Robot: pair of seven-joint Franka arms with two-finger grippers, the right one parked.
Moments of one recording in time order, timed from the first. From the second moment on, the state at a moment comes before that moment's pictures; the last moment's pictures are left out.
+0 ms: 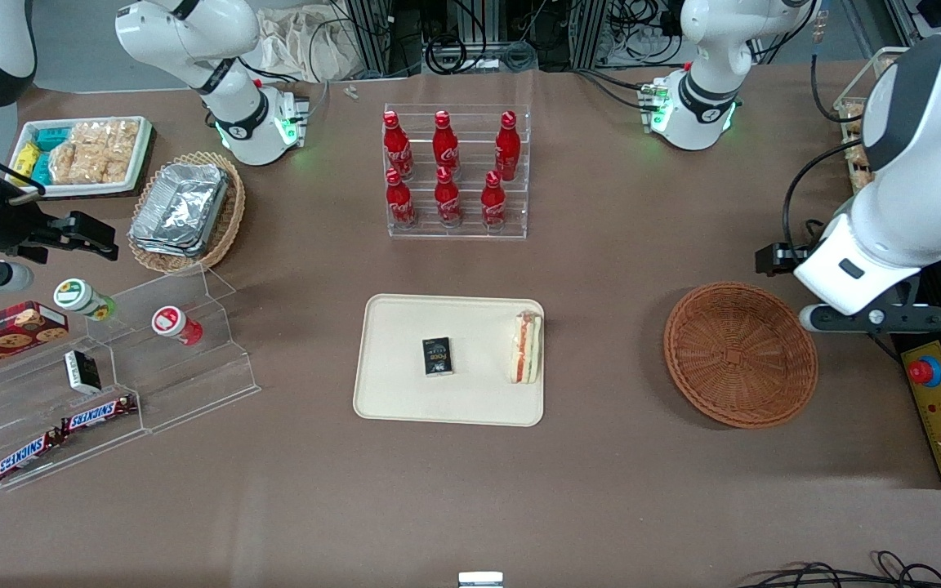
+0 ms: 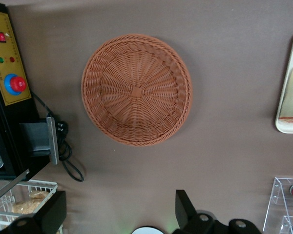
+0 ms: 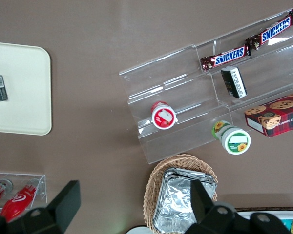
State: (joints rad) arm 0.19 0.28 -0.47 -1.33 0.24 1.39 -0.20
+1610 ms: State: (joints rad) arm 0.04 0.09 -0.13 -1.57 0.10 1.54 -0.11
